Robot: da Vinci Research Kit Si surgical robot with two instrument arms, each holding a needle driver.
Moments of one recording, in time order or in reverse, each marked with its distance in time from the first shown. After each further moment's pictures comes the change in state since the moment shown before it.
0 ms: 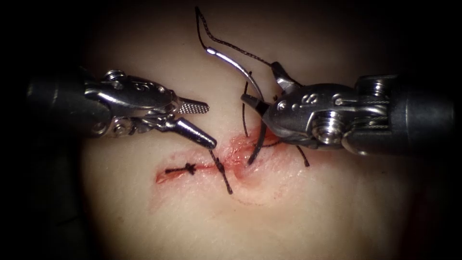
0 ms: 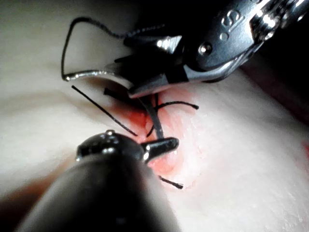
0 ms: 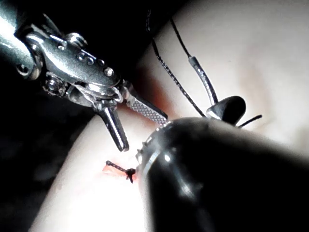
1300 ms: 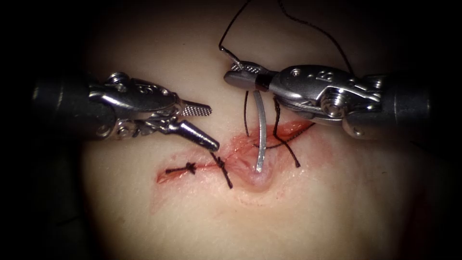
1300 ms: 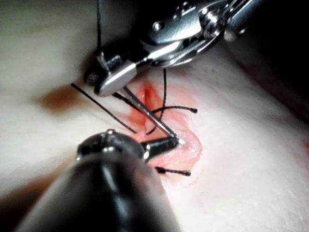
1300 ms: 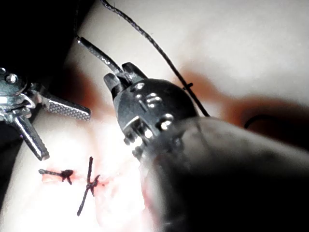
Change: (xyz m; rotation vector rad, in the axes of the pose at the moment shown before) right arm -0.003 0.003 0.007 0.745 0.431 0.546; left arm 0.000 0.000 0.000 -0.004 -0.007 0.000
